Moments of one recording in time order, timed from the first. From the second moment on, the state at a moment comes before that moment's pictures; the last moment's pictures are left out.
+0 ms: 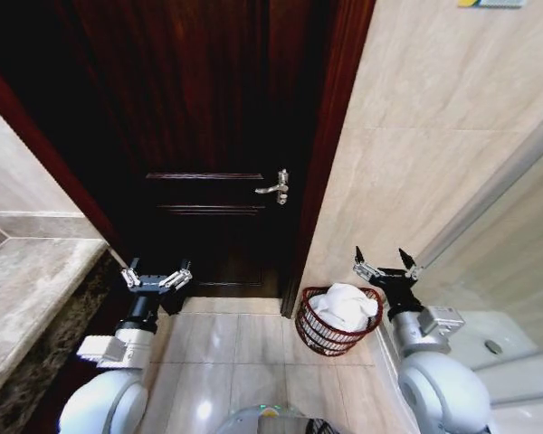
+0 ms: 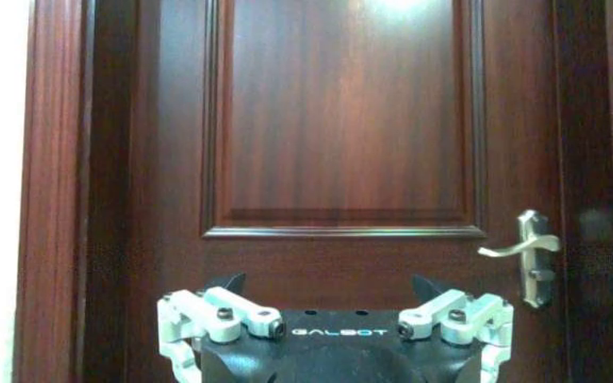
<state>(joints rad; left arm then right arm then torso) 1.76 -1.37 -0.75 -2.47 -0.28 0.01 -0.06 -1.55 1.32 0.56 2.50 0.20 -0.42 0.24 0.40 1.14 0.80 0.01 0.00</state>
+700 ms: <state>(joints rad) 1.77 -1.37 -0.75 -2.47 -0.29 0.01 -0.08 -1.57 1.32 0.55 2.50 0.20 -0.42 0.23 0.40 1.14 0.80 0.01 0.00</state>
